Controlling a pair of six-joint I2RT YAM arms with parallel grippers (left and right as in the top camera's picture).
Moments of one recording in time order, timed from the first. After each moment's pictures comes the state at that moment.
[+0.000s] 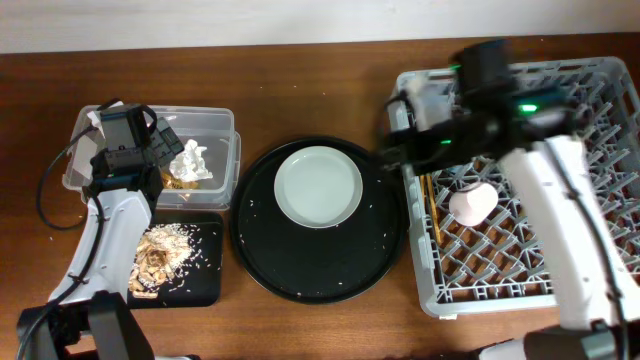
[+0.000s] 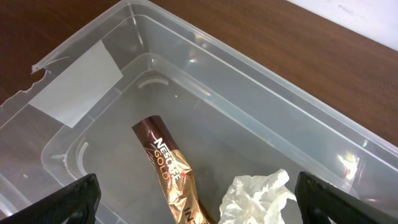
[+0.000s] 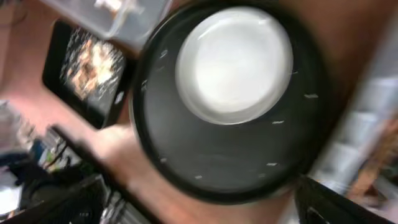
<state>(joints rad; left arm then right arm) 0.13 1.58 1.06 -0.25 -0.28 -0.33 0.26 1.63 1.74 -1.32 -0.50 -0.03</state>
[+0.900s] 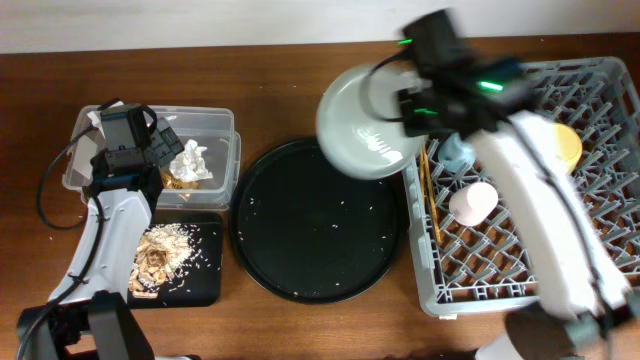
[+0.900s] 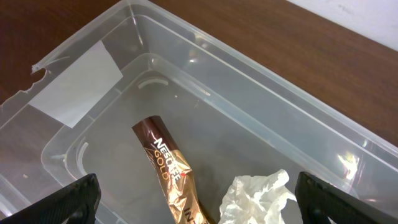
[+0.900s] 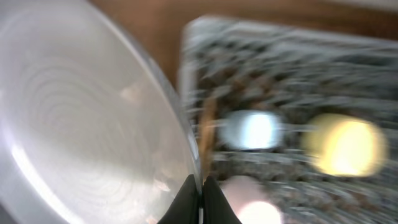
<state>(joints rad) 0.13 1.58 1.06 -0.25 -0.28 -0.33 0.33 1.71 2.05 -1.37 0.27 0.15</state>
